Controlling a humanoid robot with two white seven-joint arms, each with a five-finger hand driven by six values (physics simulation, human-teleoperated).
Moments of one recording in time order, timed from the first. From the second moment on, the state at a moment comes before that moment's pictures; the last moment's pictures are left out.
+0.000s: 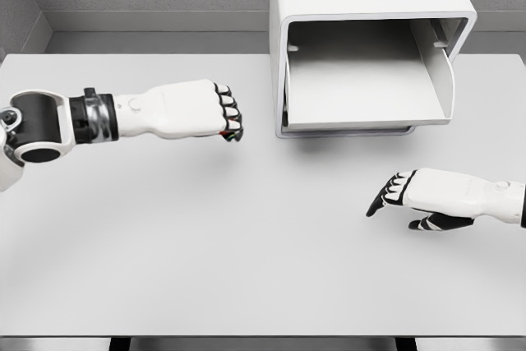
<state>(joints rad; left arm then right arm) -0.84 0.75 -0.91 -1.61 -0.69 -0.61 -0.18 -0.20 -1.04 0.44 -1.74 0.18 -0.61 0.53</state>
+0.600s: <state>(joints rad) -0.88 0.73 -0.91 -1.72 -0.68 -0.61 -0.18 -0.20 -1.04 0.43 -1.74 0.18 -0.61 0.53</state>
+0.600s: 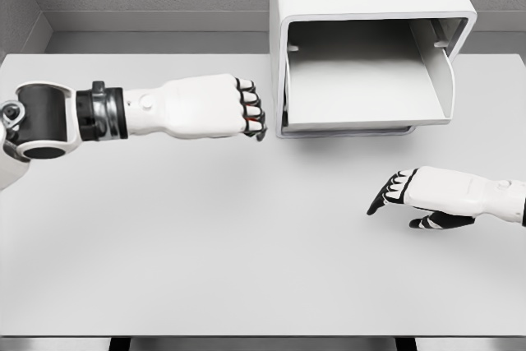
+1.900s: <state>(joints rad) -0.91 0.70 -0.89 -1.80 -0.66 -0.61 -0.18 -0.19 -1.04 0.43 -1.74 0.18 -0.61 0.53</state>
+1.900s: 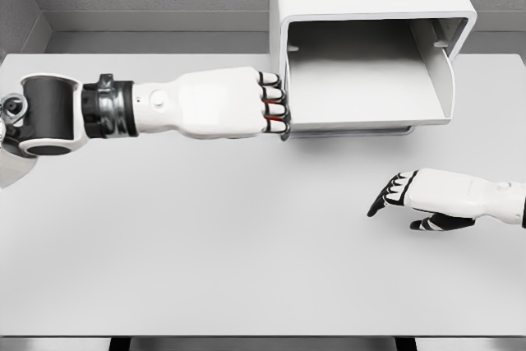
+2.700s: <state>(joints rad) -0.98 0.55 -0.89 -1.72 -0.66 -0.61 -0.24 -0.19 -1.03 0.43 -1.73 0.18 -0.61 0.53</state>
